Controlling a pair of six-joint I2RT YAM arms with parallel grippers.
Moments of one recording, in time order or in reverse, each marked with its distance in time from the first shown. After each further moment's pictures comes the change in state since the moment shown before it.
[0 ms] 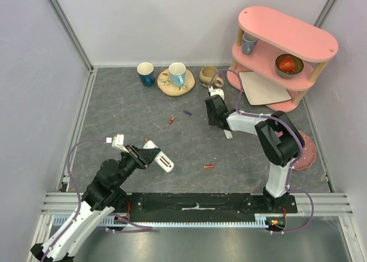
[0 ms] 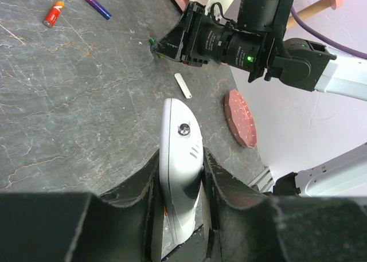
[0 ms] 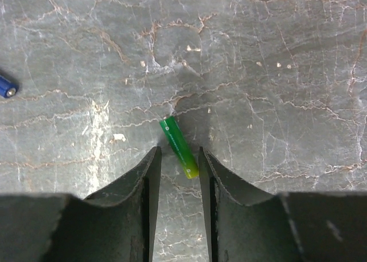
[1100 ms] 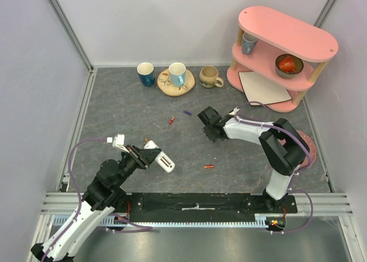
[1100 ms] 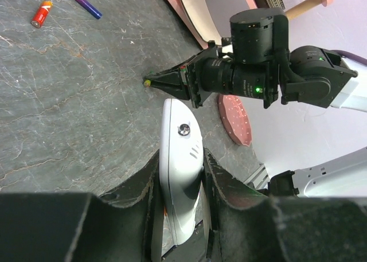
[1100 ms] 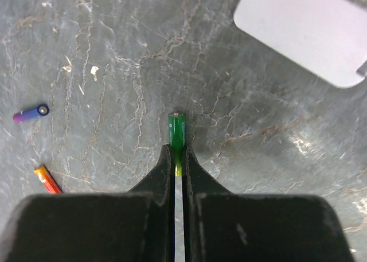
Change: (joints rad) left arm 0.000 0.000 -0.009 0.030 0.023 0.000; right arm 0.121 -0.129 -0.053 -0.343 0.039 1.222
